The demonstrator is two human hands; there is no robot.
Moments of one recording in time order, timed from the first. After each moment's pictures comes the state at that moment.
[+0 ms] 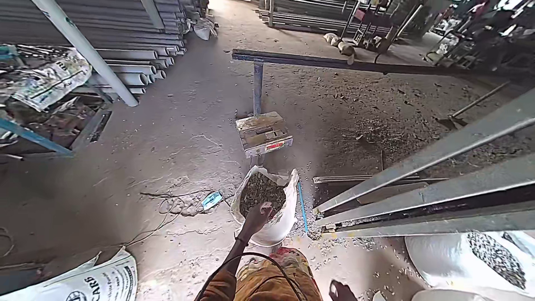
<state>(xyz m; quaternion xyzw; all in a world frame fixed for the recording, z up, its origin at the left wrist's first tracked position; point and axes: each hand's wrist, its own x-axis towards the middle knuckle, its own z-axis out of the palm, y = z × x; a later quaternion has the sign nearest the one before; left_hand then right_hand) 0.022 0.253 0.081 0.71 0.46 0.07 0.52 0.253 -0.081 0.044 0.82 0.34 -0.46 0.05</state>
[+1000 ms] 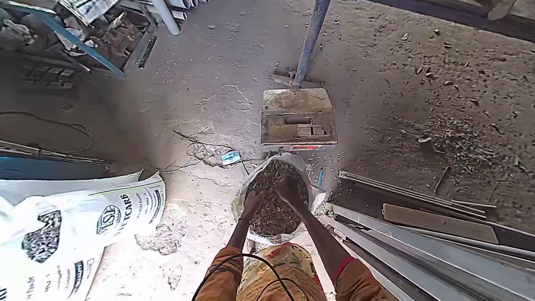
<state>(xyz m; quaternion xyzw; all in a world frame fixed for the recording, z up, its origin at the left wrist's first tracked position) 0.046 0.329 0.002 0.34 0.72 0.10 0.59 0.202 0.365 0.071 0.73 0.54 -0.43 -0.02</state>
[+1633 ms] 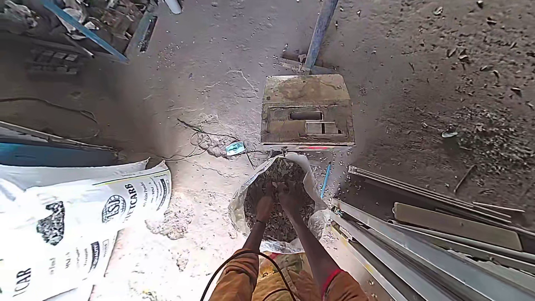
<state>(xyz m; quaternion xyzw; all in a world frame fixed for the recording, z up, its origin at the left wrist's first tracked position) 0.095 0.319 -0.005 0.35 0.76 0.13 0.53 0.193 0.324 -0.016 0.80 0.43 -0.40 -0.09</state>
